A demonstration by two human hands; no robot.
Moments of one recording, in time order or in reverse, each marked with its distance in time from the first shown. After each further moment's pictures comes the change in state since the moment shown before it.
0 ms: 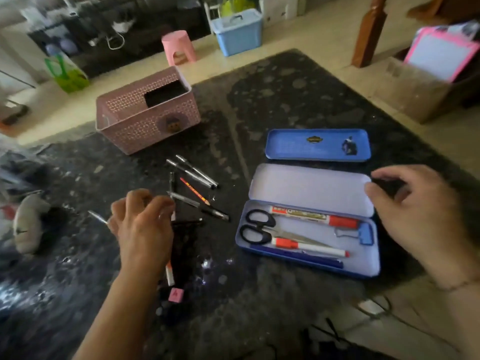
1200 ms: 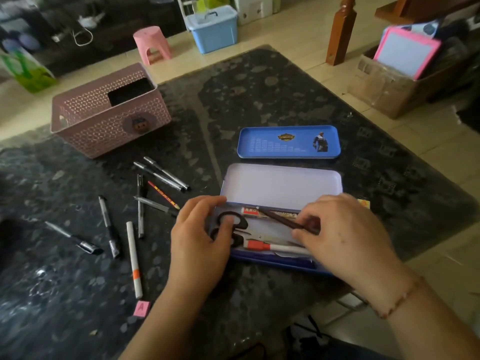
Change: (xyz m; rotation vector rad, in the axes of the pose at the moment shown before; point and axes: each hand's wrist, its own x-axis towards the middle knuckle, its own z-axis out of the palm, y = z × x) left_hand -0.042 0.117 0.003 -0.549 -0.264 0.071; right_hand -0.029 -0.036 0.006 -0.269 -0.385 -0.146
